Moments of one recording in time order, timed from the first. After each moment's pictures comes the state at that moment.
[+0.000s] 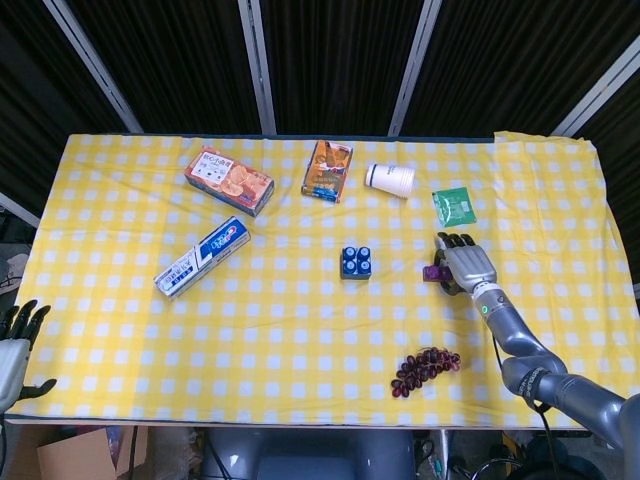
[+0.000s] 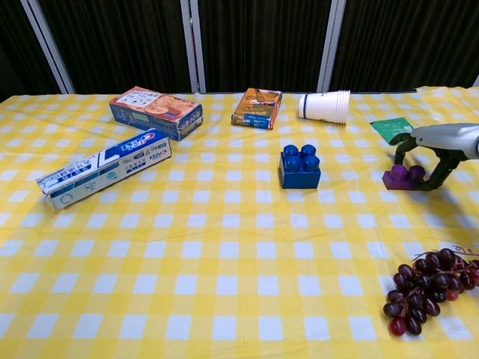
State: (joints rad) left arm -0.08 -0.98 0.02 -1.89 1.28 1.36 0.42; right arm 0.75 -1.49 0.15 -1.05 -1.07 0.59 -0.10
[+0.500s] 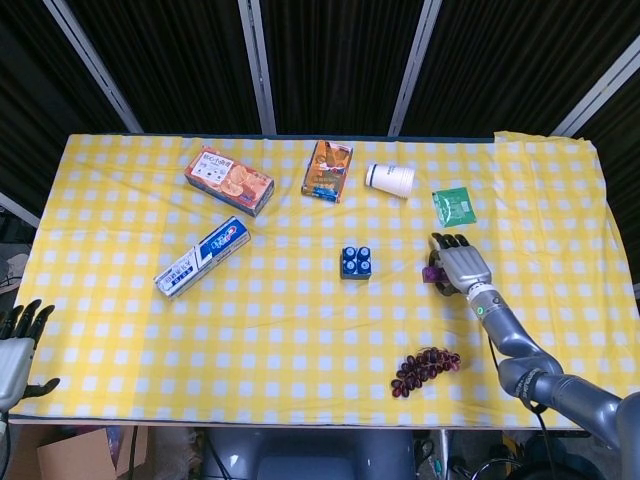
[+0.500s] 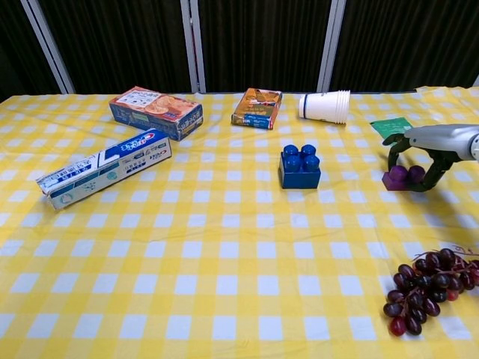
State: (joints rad) left arm -0.09 -0.99 0.02 -1.89 1.27 1.36 0.43; right arm 0.75 -1.50 0.15 -1.07 -1.08 0.61 -0.10
